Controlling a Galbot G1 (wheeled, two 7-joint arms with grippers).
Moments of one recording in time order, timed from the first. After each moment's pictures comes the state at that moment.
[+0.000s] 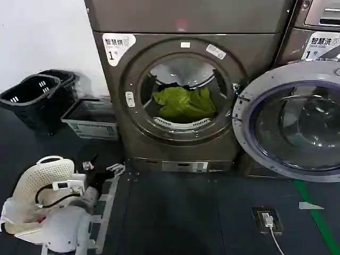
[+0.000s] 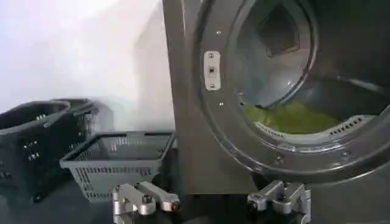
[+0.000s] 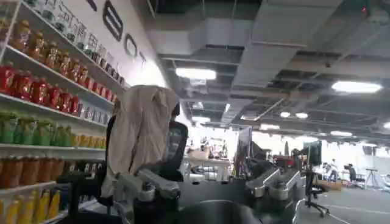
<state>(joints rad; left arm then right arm) 1.26 -1.48 -0.63 -2.24 0.02 0.74 0.13 -1.69 1.04 2.40 1.63 0.46 -0.34 -0.03</state>
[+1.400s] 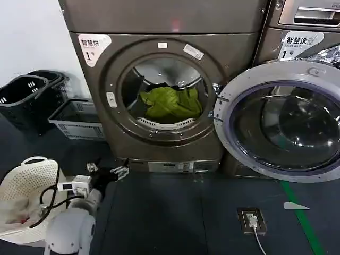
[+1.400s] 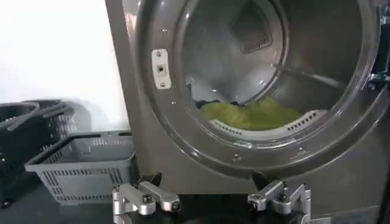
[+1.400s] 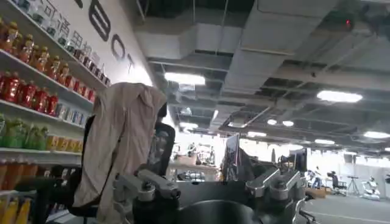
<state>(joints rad) 1.26 -1.47 -0.59 -2.23 0.02 0.74 0.13 -1.70 1.06 2.37 1.59 0.44 -0.28 0.03</state>
